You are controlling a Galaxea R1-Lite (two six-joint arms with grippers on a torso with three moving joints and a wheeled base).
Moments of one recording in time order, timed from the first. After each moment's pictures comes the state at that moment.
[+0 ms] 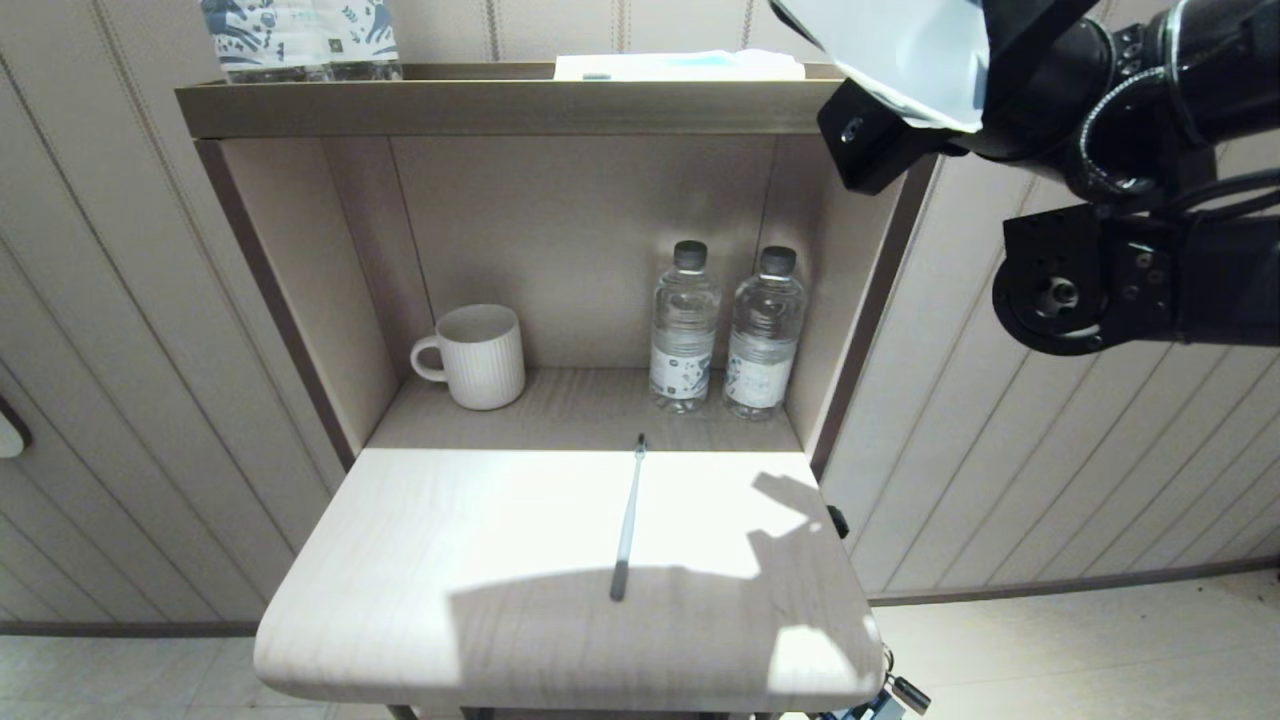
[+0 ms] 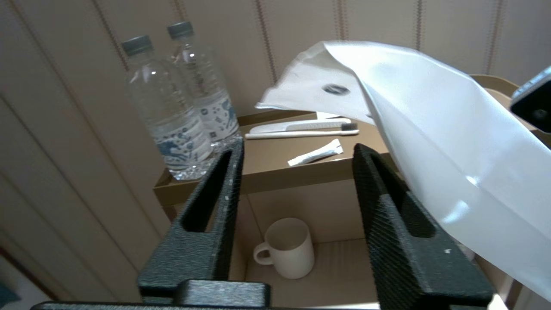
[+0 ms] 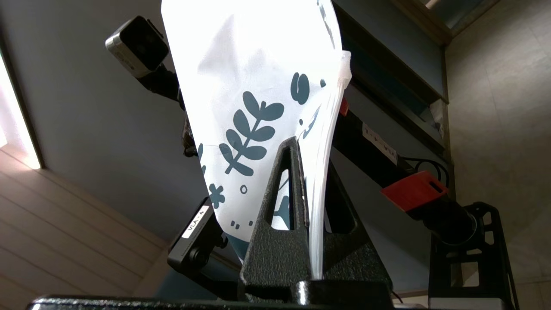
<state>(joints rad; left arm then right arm) -1.44 1.58 -1.67 -0.83 1.30 1.07 0.41 1.89 -1.58 -1.52 1.31 2.00</state>
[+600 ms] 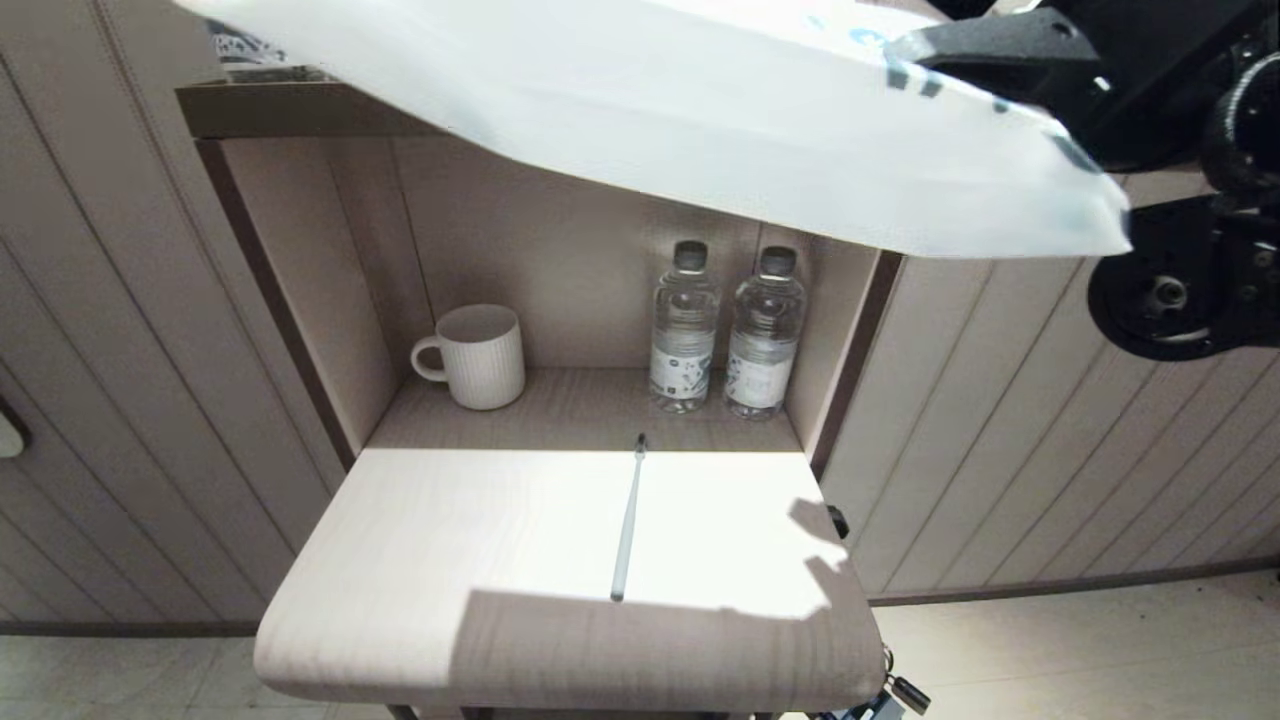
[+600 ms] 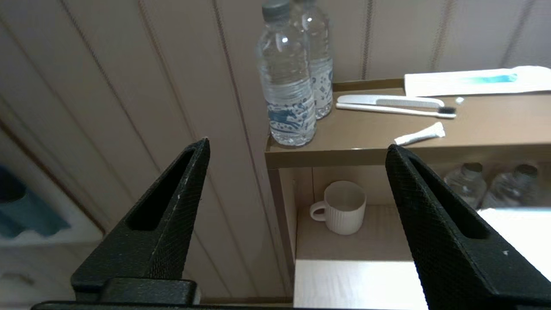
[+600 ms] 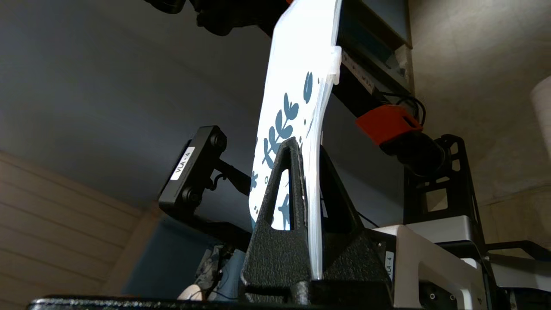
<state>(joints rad) -1.54 1.37 -1.94 -0.65 1.52 1.29 0.34 1.78 -1.47 -1.52 1.52 2.00</state>
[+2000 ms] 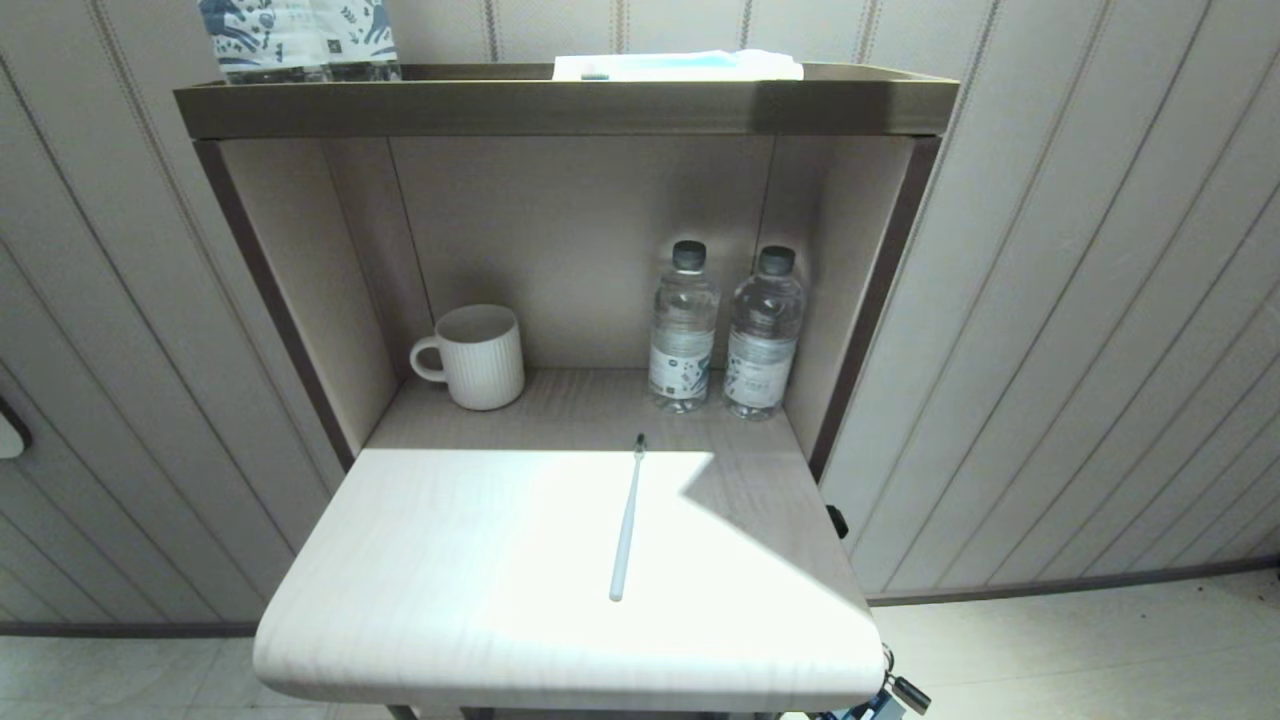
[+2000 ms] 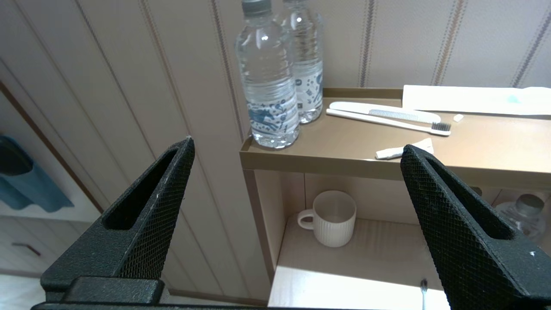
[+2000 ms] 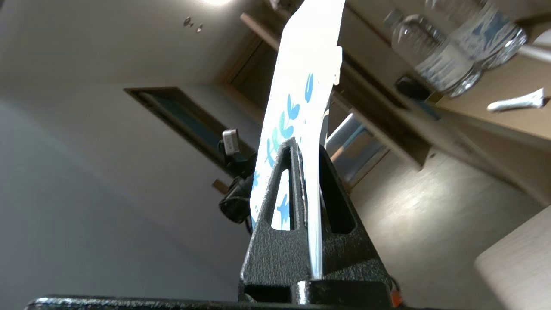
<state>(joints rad) -1.42 1.62 -1.94 -1.23 1.50 1.59 -0.10 1.65 -1.94 -0.94 1.15 2.00</state>
